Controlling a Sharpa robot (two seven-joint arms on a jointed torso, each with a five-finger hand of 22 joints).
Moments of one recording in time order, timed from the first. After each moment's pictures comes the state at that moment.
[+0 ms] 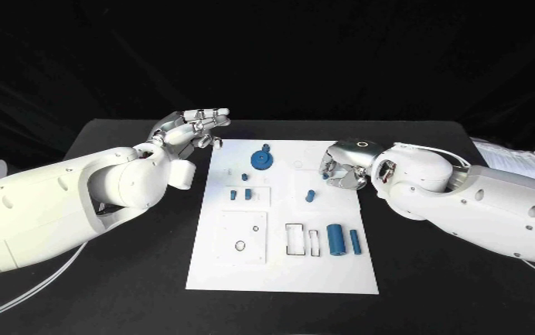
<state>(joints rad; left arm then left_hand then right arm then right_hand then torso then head) 1.23 -0.92 -0.03 1.58 0.13 -0.28 0.34 1.43 -0.16 0.49 0.05 0.10 1.08 0.16 0.11 0.07 1.23 0.08 0.17 0.10 1.32 -0.01 1.14 0.72 0.16 1.26 0.09 0.65 0.75 1.16 -0.85 0.01 1.53 -1.76 -0.12 -0.15 1.42 -0.16 0.42 0.08 0.13 1.12 0.13 0.07 0.07 1.16 0.07 0.07 0.16 1.47 -0.01 1.39 1.31 0.05 1.43 0.09 1.38 1.27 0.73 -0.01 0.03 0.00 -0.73</state>
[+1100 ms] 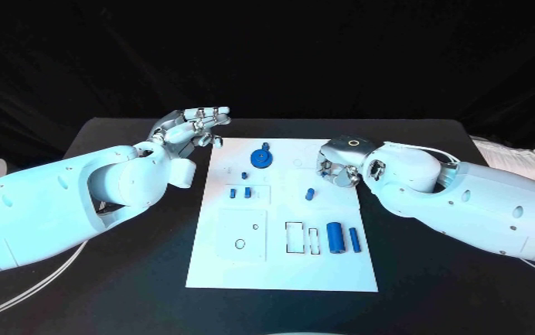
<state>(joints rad) 1.23 -0.92 -0.03 1.58 0.13 -0.28 0.34 1.43 -0.16 0.49 0.05 0.10 1.08 0.16 0.11 0.07 1.22 0.08 0.18 0.10 1.31 -0.01 1.14 0.71 0.16 1.26 0.09 0.64 0.75 1.15 -0.81 0.02 1.52 -1.85 -0.11 -0.17 1.43 -0.12 0.53 0.00 0.06 1.22 0.10 0.10 0.10 1.26 0.07 0.09 0.11 1.46 -0.03 1.40 1.31 0.05 1.45 0.08 1.39 1.30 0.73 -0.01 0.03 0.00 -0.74</state>
